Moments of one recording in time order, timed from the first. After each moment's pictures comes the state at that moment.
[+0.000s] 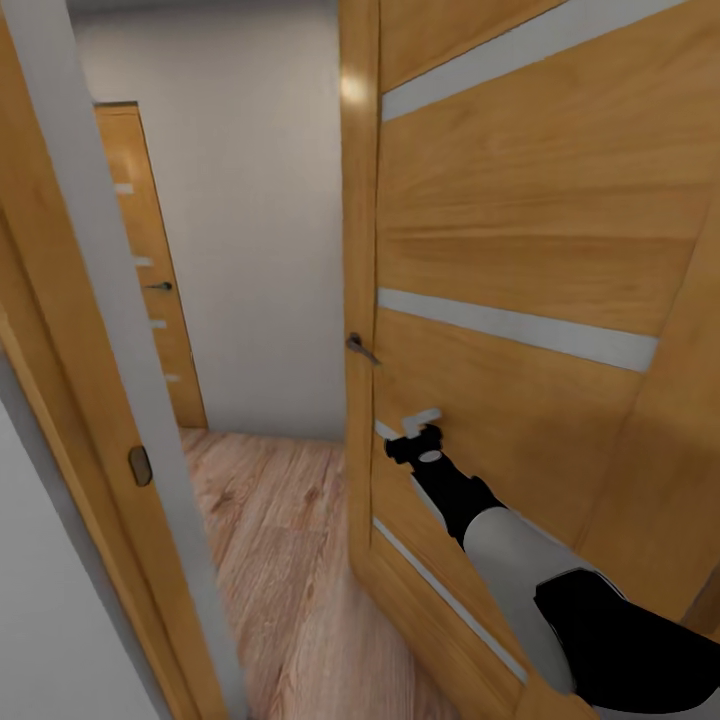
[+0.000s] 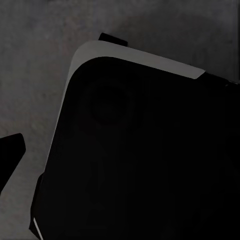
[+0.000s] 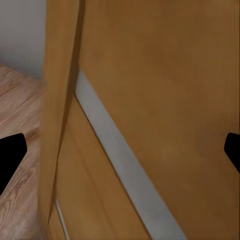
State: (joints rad) left arm 0.00 0.00 0.02 -0.09 0.31 -0.02 -0.01; right arm -1.02 0.17 0.24 -0.37 0.14 0.14 -0.15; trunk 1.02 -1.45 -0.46
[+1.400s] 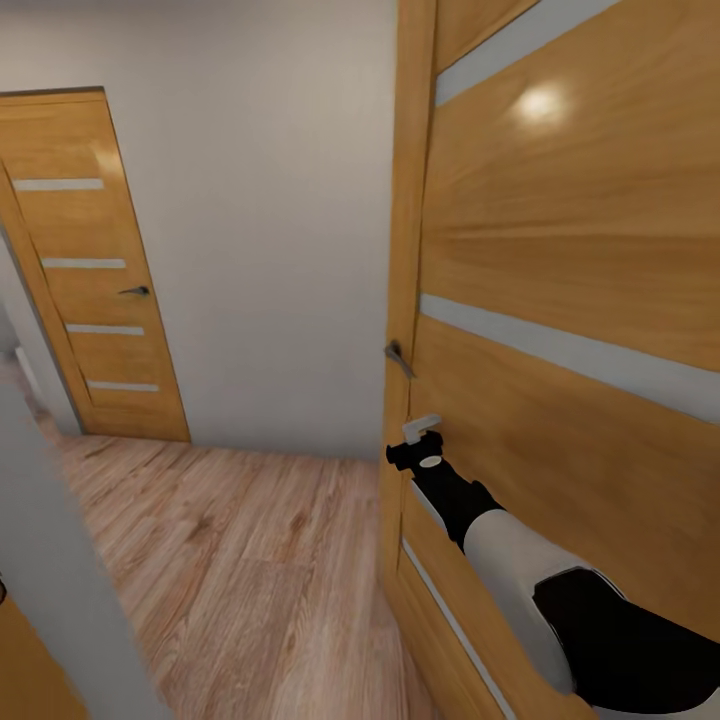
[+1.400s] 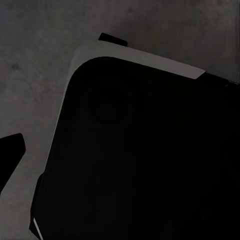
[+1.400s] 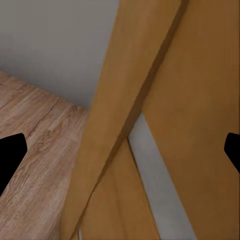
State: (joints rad) left arm 0.00 0.00 0.02 -0.09 0.31 -0.02 -0.01; right arm -1.02 0.17 0.25 -0.33 0.14 0.13 -0.15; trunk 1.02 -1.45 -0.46
